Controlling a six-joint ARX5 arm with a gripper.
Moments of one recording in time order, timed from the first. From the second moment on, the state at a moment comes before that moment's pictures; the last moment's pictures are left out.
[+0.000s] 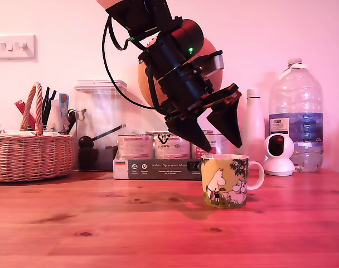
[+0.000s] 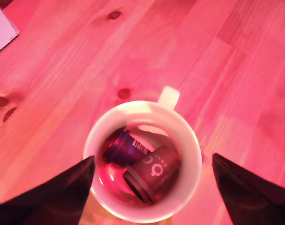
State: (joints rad) arm -0.72 2.17 1.84 -0.62 0.29 0.15
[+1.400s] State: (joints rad) arm -0.62 1.83 1.60 -0.56 0.30 0.13
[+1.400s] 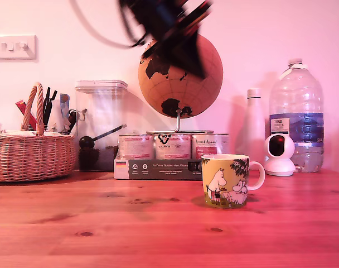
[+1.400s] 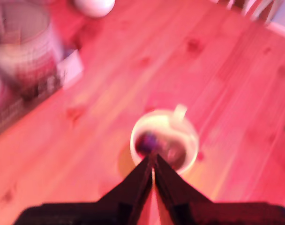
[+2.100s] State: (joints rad) arm -0.39 1.55 1.03 -0.17 0.25 0.01
